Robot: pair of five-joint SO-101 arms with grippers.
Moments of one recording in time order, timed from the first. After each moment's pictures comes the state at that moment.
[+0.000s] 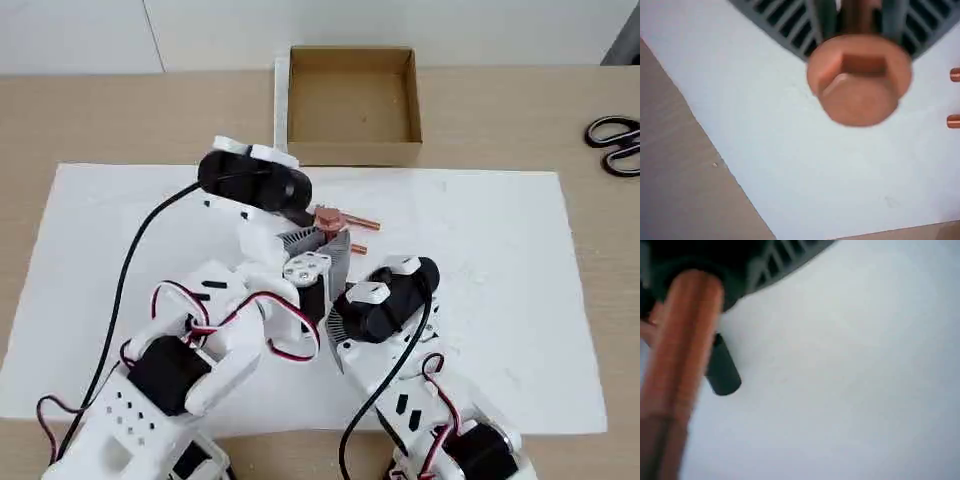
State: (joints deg) left arm 35.3 -53.7 37.8 55.3 28.8; right arm -36.4 -102.5 74.5 58.8 -4.6
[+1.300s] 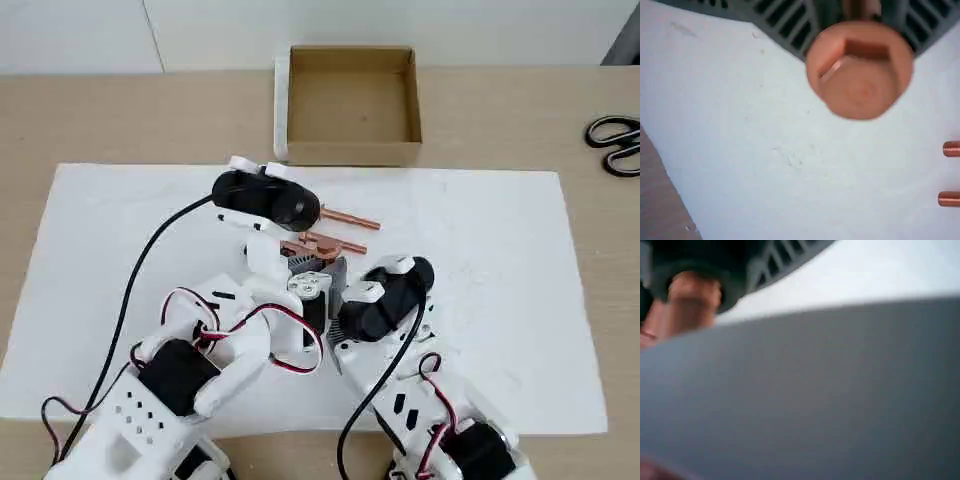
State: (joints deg) left arm 35.6 -54.3 43.2 58.8 30.5; right arm -36.5 -102.4 75.1 58.9 -4.6
